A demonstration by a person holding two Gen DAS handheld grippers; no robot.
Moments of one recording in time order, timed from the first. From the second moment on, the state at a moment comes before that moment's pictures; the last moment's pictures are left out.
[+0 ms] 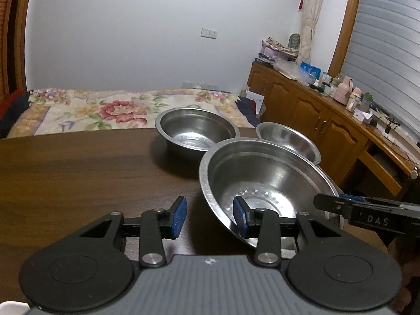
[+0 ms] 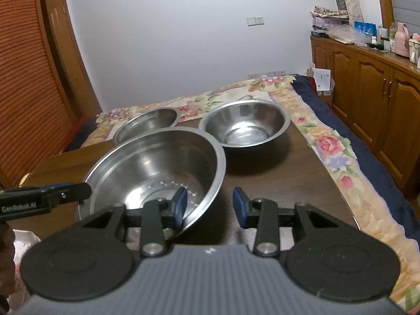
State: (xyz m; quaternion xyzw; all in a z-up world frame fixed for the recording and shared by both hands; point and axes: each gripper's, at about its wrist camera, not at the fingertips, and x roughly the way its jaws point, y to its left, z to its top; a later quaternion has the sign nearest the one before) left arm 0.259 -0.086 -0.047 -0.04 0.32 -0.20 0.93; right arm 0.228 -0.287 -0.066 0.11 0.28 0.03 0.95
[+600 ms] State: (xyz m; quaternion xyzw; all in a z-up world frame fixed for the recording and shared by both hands) left arm 0.235 -0.083 -0.033 -0.04 0.32 -0.22 0.92; right arm 0.205 -0.290 -0.062 0.13 0.28 0.06 0.95
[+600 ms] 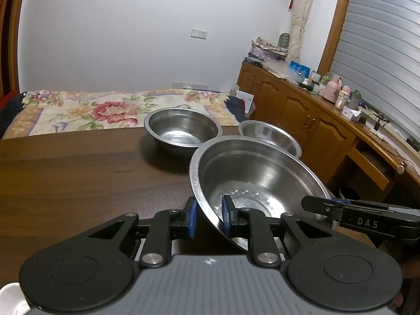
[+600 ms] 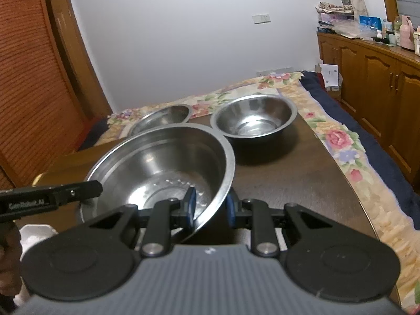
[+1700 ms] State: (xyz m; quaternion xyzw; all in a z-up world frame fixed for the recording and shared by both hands) left arm 0.166 -0.070 -0.027 0.00 0.30 -0.26 0.92; right arm 0.145 -0.295 -0.070 0.15 0.27 0.10 0.95
